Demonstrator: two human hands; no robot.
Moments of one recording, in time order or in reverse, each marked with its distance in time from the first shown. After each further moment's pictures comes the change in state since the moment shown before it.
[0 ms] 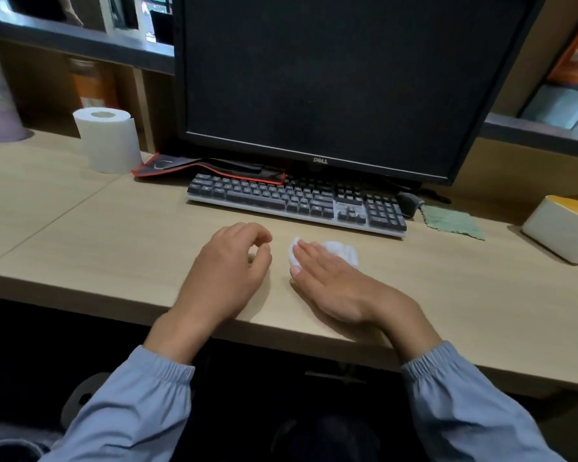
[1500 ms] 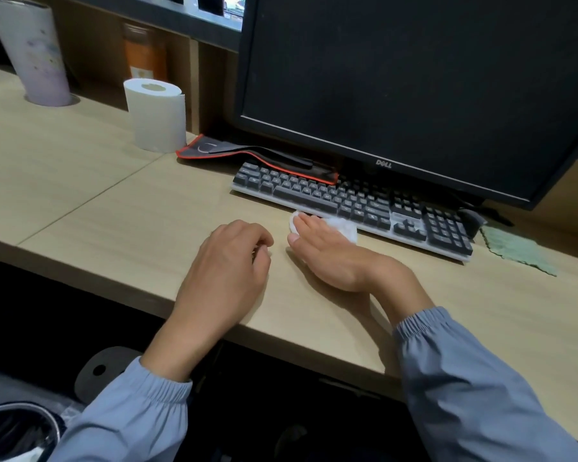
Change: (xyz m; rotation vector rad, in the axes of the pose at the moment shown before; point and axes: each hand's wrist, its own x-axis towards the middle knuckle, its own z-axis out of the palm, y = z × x) left_hand -0.006 -0.051 -0.018 0.061 0.169 -0.101; right_hand 0.104 -0.043 -0.016 -0.051 -0.014 -0.101
